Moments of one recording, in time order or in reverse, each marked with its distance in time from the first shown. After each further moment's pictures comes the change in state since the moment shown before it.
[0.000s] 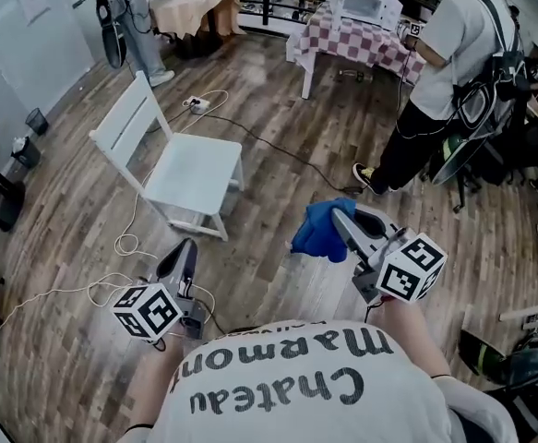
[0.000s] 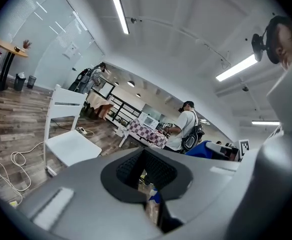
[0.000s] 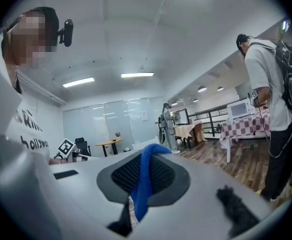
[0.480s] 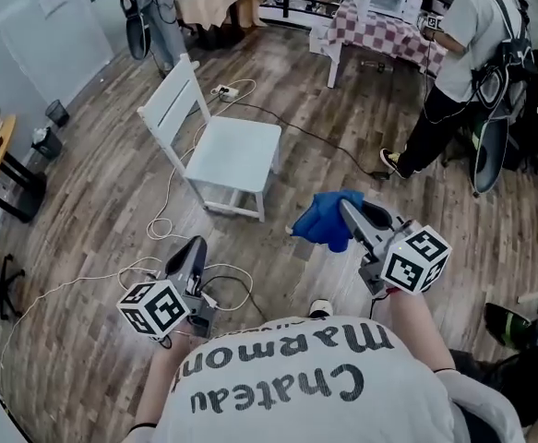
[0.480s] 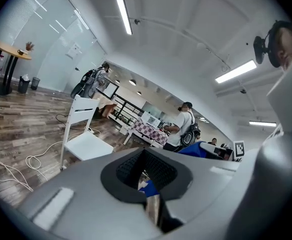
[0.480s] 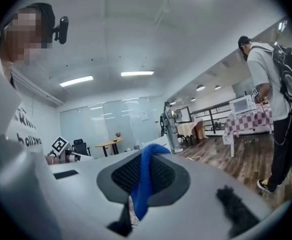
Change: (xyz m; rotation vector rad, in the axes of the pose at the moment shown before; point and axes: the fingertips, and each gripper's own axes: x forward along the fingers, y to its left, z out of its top) left arm -0.141 0.077 0.030 0.001 0.034 -0.003; right arm 0.057 0.139 -0.027 0.035 -0.004 -0.043
